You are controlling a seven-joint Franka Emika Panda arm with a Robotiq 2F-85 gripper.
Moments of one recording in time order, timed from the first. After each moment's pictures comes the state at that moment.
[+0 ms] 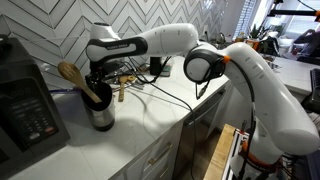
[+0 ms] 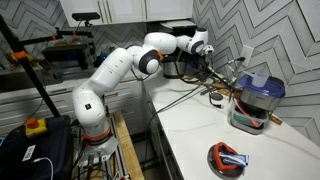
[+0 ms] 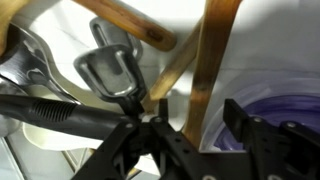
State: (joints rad) arm 0.17 0.86 0.07 -0.94 0.02 2.12 -0.14
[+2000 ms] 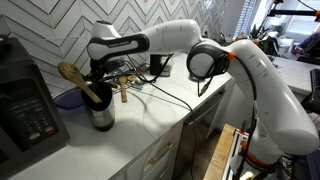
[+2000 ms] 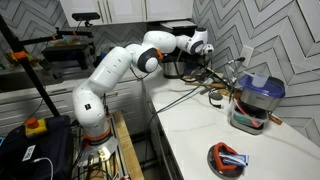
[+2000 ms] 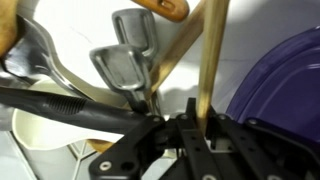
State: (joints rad) arm 0.16 0.80 0.08 -1.02 0.03 2.18 -0.15
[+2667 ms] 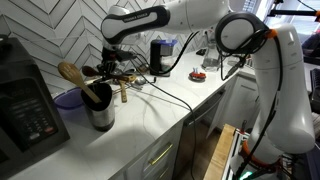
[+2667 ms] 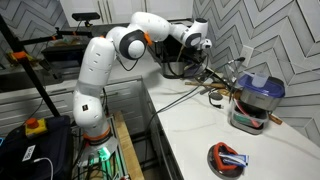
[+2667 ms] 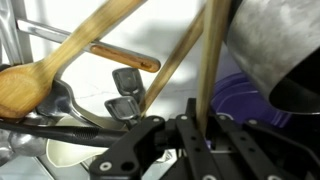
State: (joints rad) arm 0.06 0.47 0.14 -1.41 0.16 2.16 -0.20
